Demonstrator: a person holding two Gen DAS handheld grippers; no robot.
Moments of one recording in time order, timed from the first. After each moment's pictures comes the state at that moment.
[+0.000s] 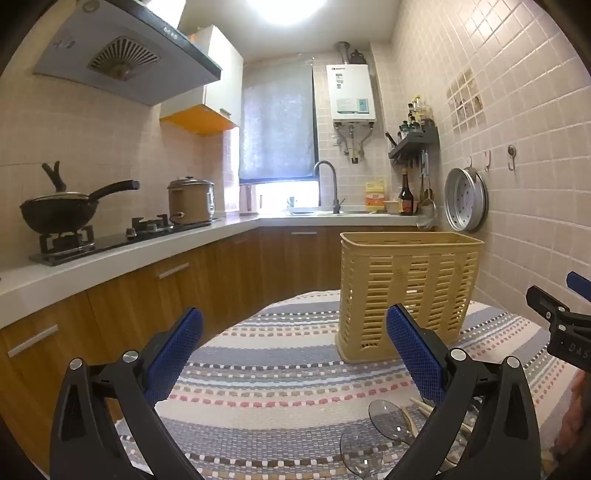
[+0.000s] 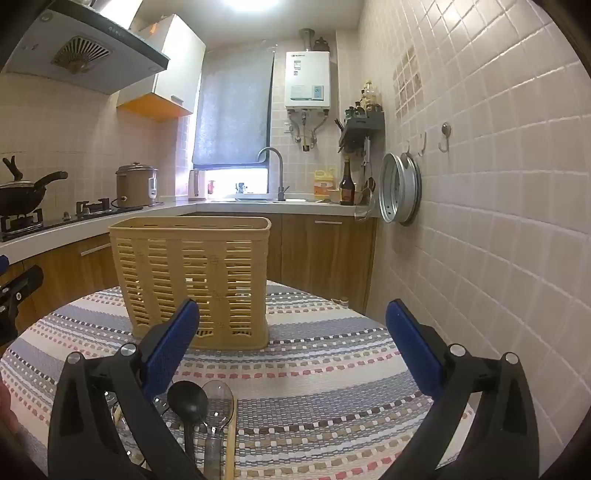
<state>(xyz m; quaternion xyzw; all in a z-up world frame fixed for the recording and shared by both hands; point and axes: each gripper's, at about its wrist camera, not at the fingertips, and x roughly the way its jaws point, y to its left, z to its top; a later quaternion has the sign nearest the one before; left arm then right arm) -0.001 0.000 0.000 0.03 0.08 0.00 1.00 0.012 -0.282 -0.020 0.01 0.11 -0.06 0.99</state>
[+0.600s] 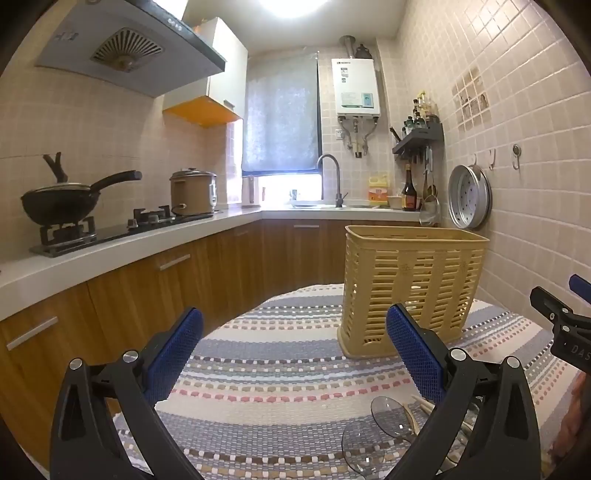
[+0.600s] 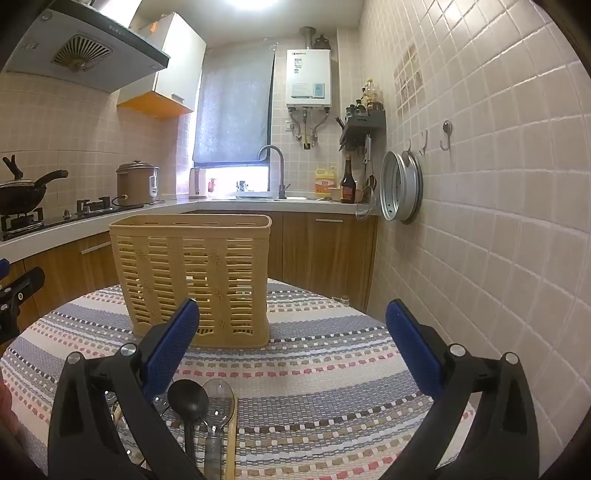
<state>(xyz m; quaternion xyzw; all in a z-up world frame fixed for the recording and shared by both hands) 0.002 0.003 0.000 0.02 0.10 0.00 0.99 0.012 -0.283 -0.020 0.00 0.11 -0.06 0.99</state>
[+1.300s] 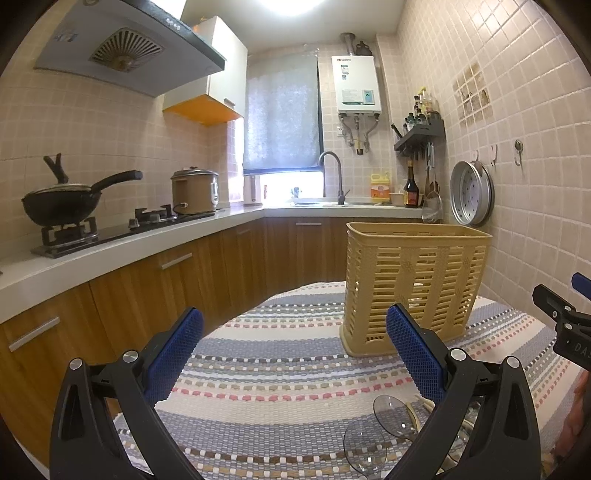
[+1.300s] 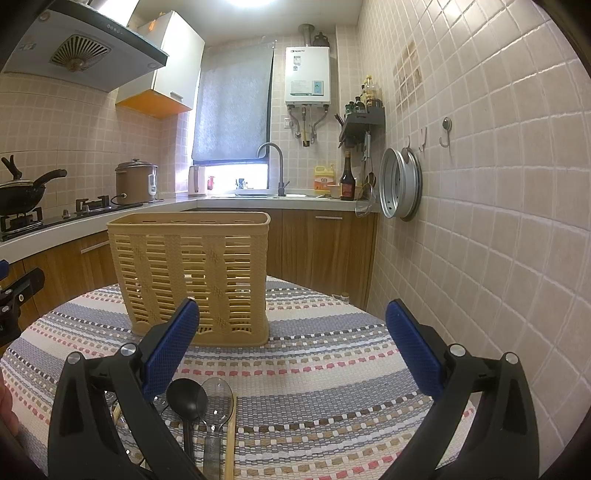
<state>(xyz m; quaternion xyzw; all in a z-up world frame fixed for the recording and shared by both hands) 0.007 0.002 -0.004 0.02 0.11 0.01 0.99 0.014 -0.284 -0.022 0.00 0.11 -0.06 0.99</state>
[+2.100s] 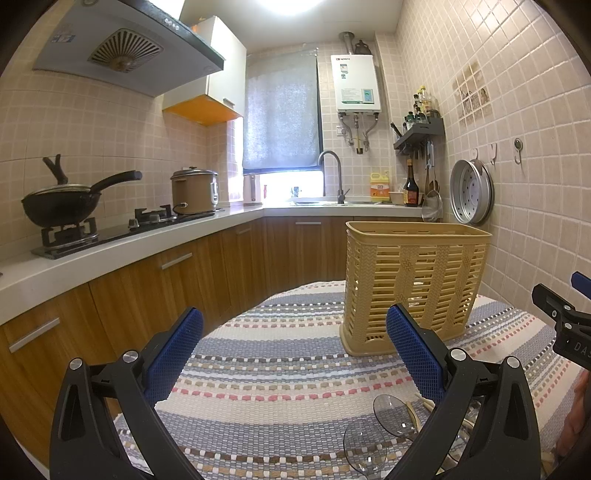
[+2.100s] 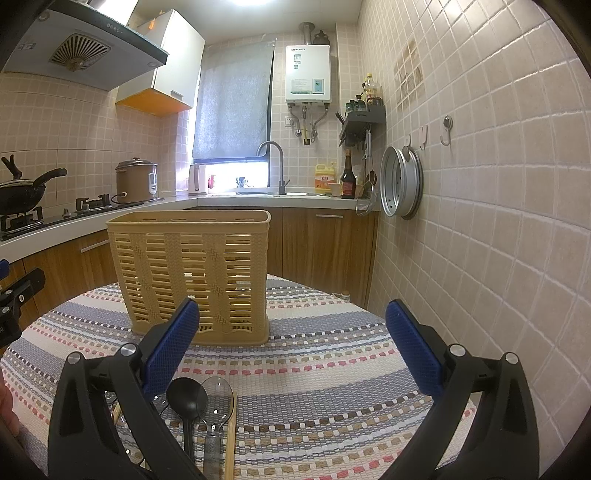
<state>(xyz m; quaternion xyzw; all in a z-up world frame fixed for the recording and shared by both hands) 0.009 -0.001 -0.003 0.02 0.11 0.01 0.99 0.017 -0.285 -0.025 0.00 0.11 -0.06 0.99</state>
